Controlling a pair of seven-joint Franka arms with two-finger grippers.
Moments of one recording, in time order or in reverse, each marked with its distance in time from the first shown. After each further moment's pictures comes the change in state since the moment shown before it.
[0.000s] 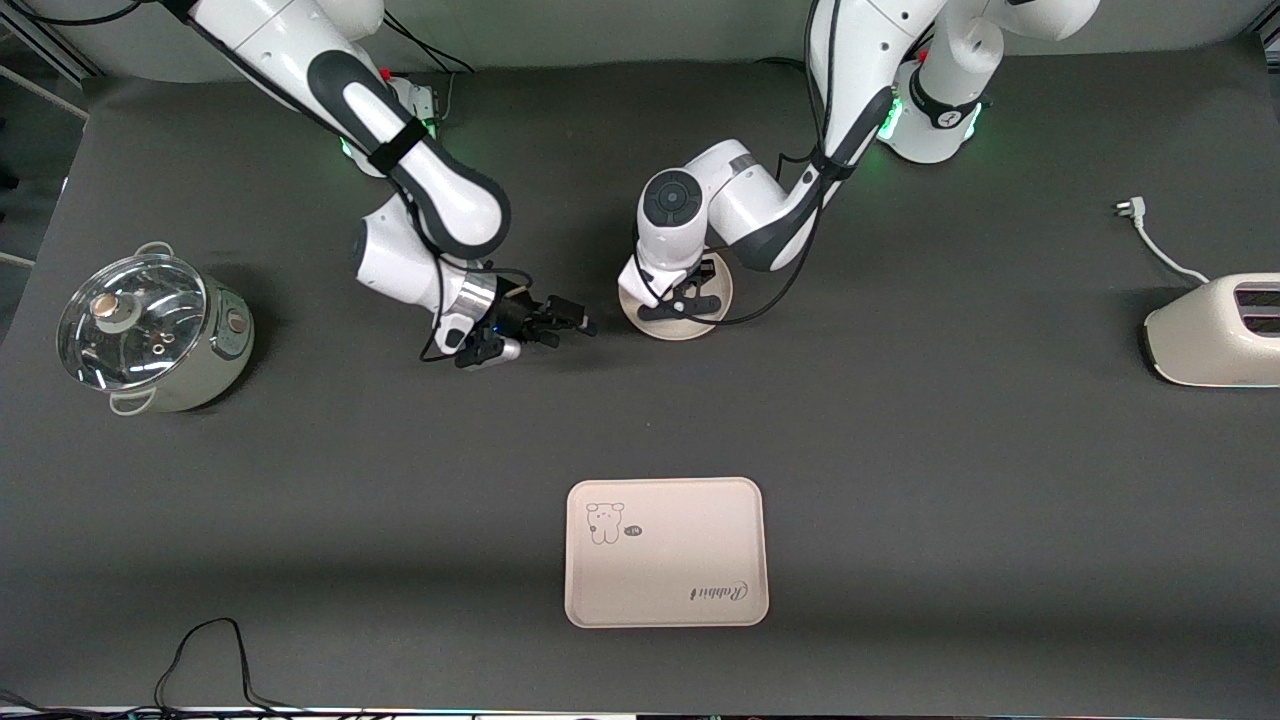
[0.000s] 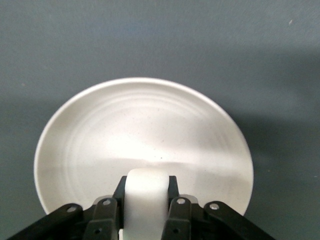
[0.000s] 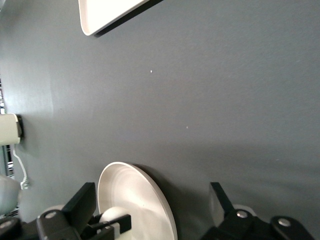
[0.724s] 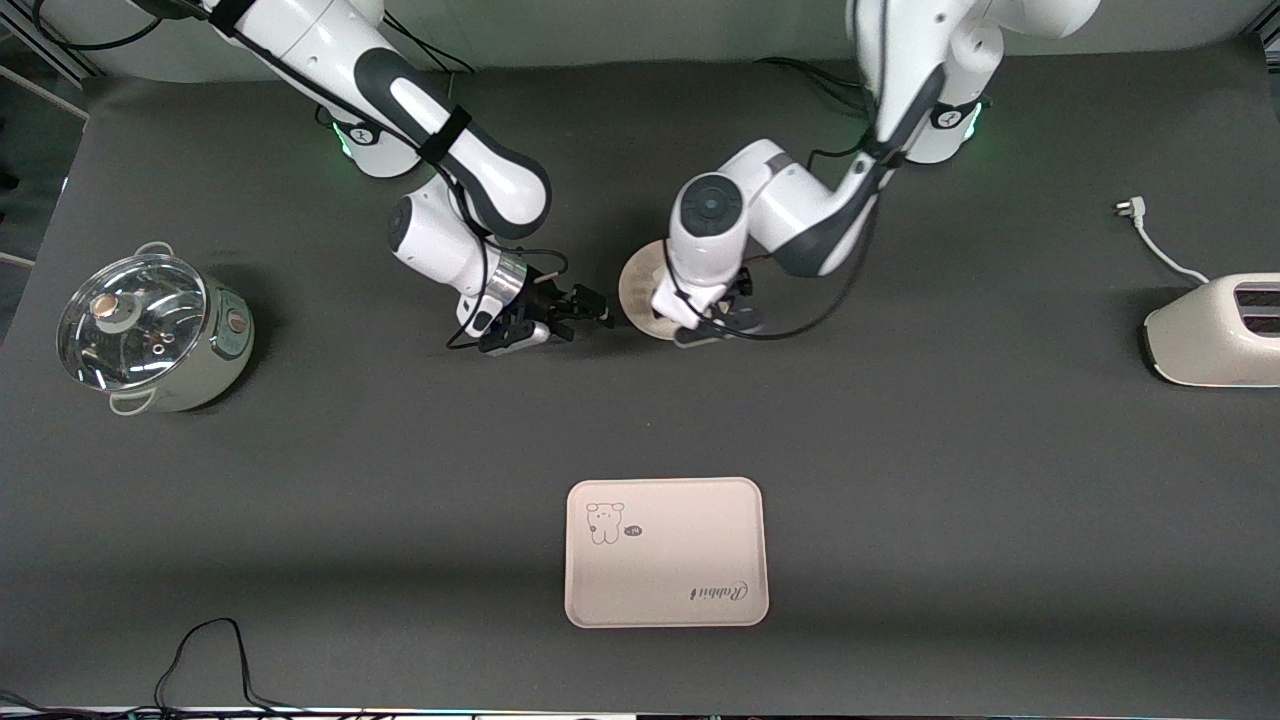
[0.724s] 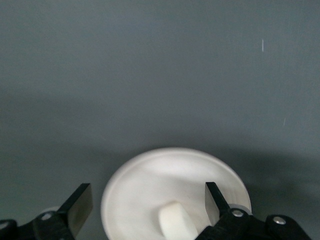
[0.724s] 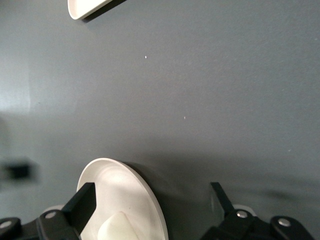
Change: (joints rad) left arm 0.143 -0.148 0.049 0.077 0.012 -0.203 0.049; right arm 0.084 0.059 0.033 0.000 0.001 0.194 0.000
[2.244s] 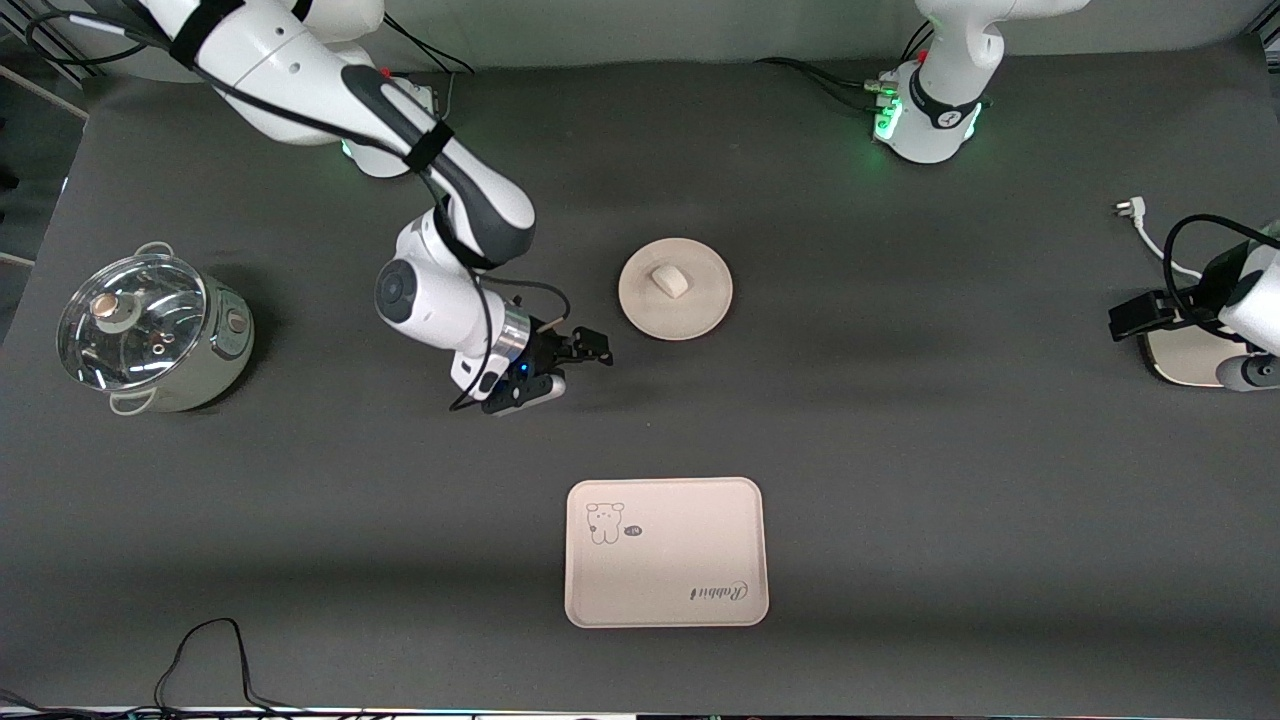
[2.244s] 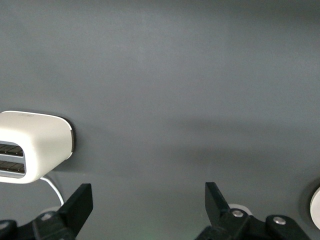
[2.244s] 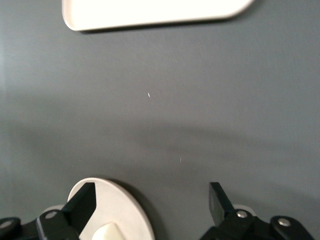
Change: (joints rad) left arm 0.412 -0.271 0.332 0.299 0.027 -0.603 0.934; right arm -0.029 0.025 -0.137 0.213 -0.903 -0.394 0.702
